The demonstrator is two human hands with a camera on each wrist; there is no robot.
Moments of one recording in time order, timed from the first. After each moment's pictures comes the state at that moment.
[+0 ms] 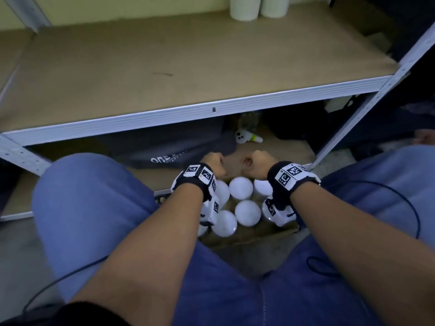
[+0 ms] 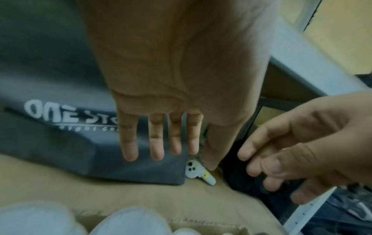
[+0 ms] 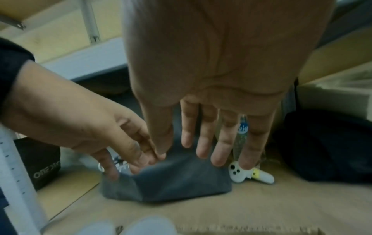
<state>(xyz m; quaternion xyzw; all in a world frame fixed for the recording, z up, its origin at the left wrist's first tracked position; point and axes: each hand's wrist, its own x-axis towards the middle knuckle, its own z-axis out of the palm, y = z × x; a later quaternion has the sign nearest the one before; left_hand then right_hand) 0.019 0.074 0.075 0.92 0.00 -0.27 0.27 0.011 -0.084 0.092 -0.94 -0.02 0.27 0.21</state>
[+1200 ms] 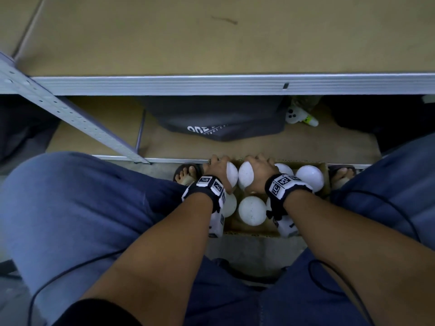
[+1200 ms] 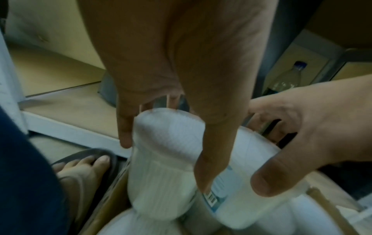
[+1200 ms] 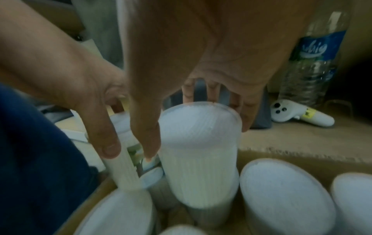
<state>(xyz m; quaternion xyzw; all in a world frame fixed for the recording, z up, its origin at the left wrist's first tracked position) -0.022 0.146 0.000 0.92 0.12 -0.33 0.18 0.014 0.007 -0.012 -0.92 -0.12 0.35 0.09</state>
